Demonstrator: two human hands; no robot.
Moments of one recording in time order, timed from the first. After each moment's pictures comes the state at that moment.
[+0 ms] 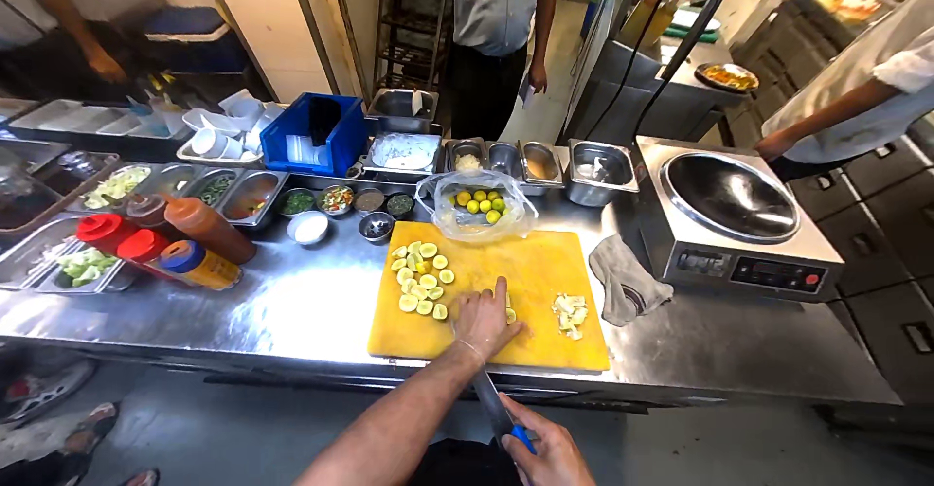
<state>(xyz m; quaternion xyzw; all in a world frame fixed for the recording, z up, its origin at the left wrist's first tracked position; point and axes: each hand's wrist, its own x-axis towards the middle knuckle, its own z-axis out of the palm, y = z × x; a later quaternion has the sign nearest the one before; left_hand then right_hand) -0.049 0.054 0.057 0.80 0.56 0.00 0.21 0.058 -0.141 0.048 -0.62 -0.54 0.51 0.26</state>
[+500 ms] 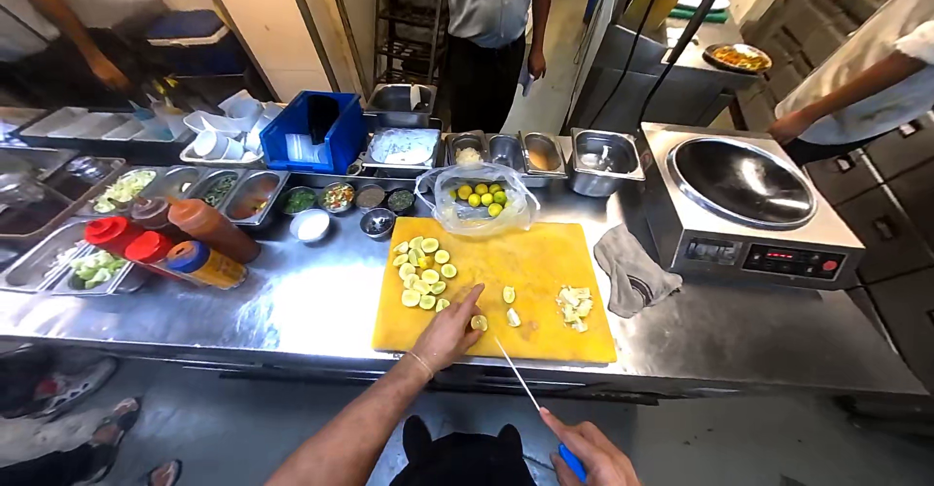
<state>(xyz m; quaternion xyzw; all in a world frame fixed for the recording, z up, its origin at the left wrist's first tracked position) -0.135 0.046 0.019 0.83 0.43 0.14 0.33 0.086 -0.181 0.070 -0.70 -0.62 0.29 0.20</state>
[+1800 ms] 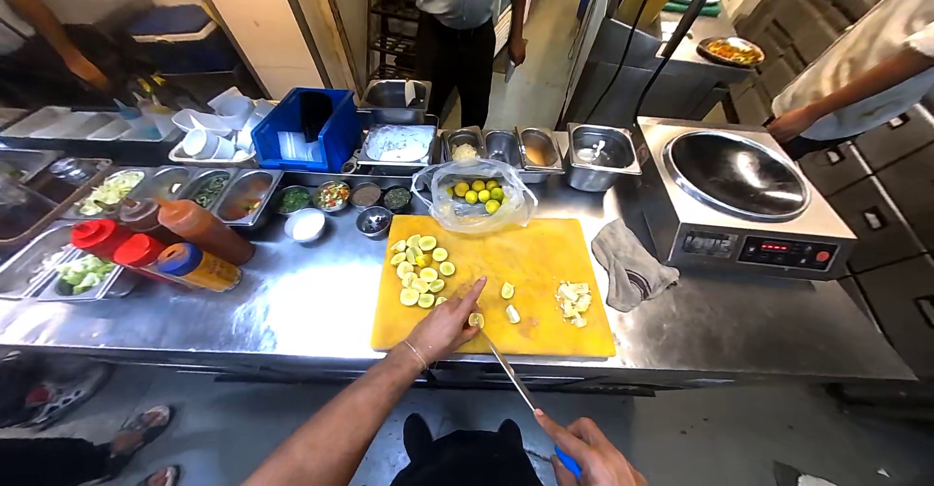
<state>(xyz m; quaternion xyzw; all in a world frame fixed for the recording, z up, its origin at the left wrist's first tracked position) -0.143 0.059 0.022 0.87 0.37 0.10 0.30 0.071 -0.179 0.093 -0.73 -0.62 0.28 0.09</state>
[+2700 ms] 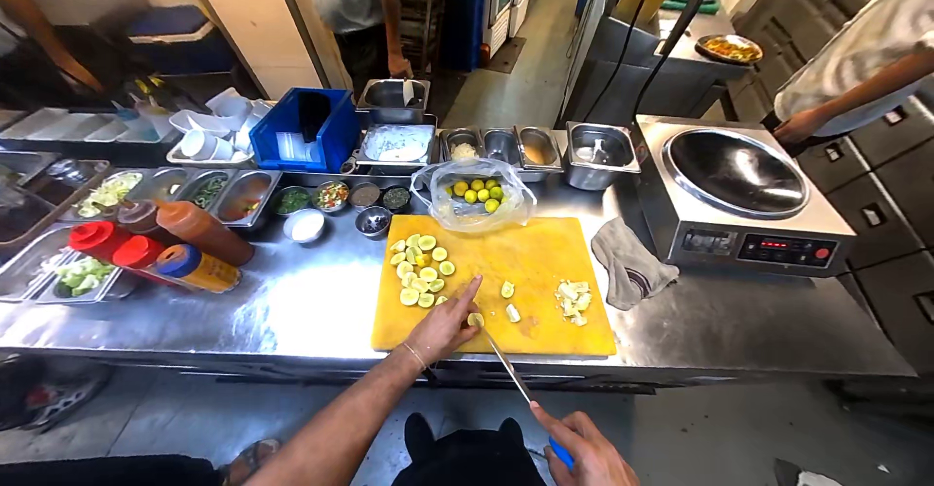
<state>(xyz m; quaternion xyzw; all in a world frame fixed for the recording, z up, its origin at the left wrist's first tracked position) -0.146 0.056 0.018 0.87 0.37 0.14 0.31 0.064 -0.176 0.085 -0.73 -0.61 0.28 0.12</state>
